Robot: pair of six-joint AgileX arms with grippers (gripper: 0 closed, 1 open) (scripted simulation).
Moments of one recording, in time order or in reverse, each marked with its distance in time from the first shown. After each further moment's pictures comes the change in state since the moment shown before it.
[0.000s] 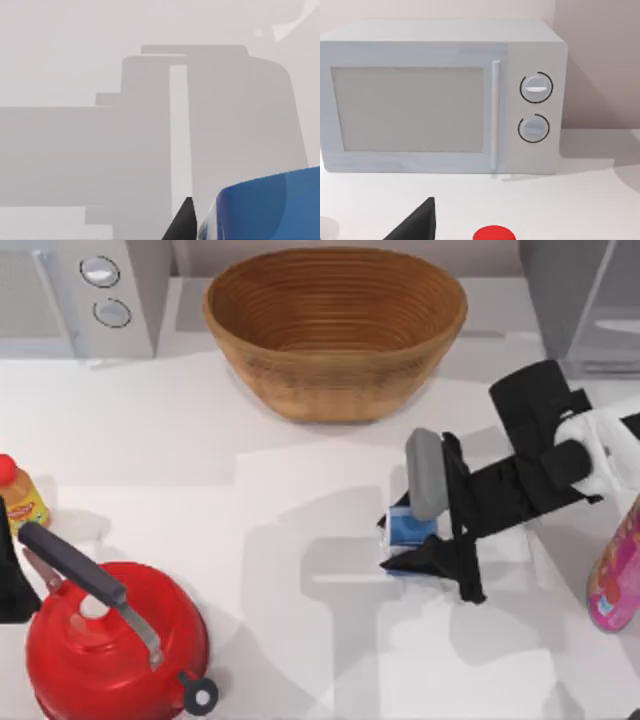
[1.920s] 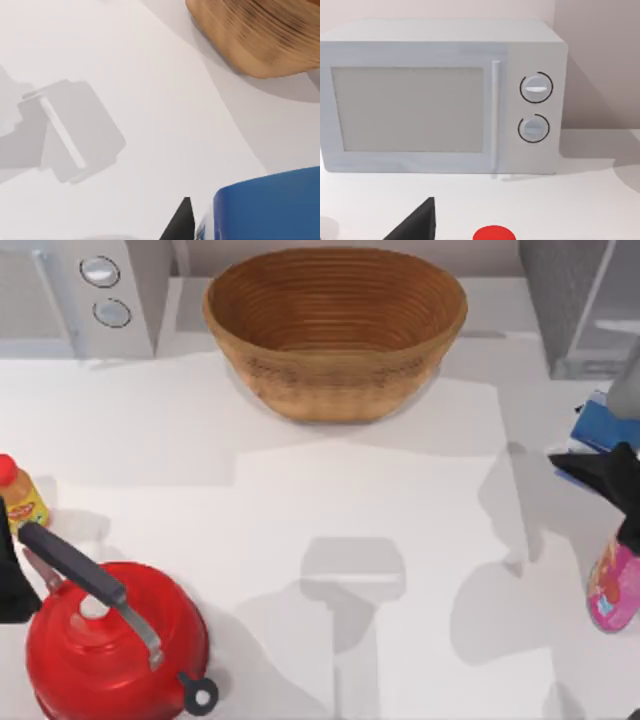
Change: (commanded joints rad) left arm 0.000 0.000 0.000 0.000 0.000 0.000; right arm -0.165 -0.910 -0.194 -0.331 0.316 0.351
